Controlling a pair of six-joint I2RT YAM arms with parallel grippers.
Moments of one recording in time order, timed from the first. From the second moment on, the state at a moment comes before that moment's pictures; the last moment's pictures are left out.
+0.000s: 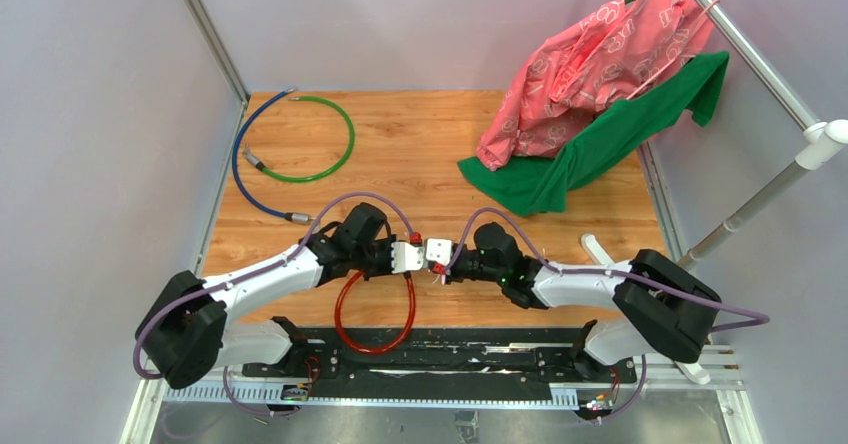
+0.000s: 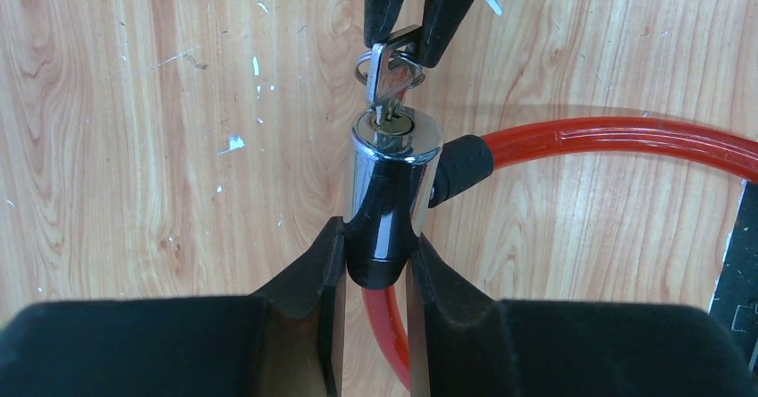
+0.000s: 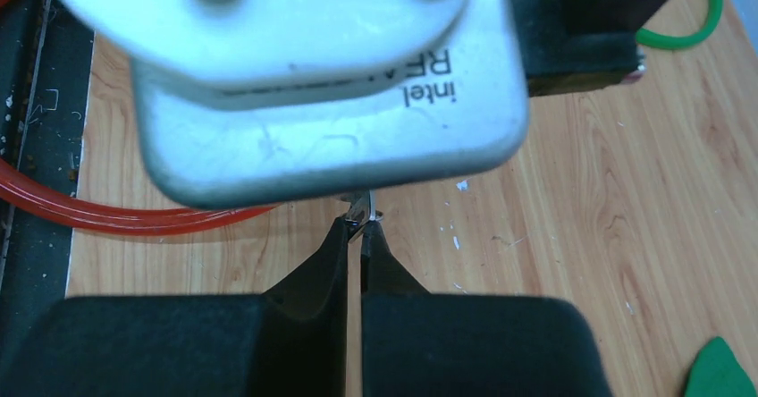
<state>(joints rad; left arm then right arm) -0.72 1.21 0.59 -0.28 0.28 0.79 0.94 1.40 0.46 0.61 -0.39 -0.53</state>
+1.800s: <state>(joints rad) -0.72 1.19 0.59 -0.25 0.36 0.81 0.76 1.44 0.70 0.15 -0.60 0.28</state>
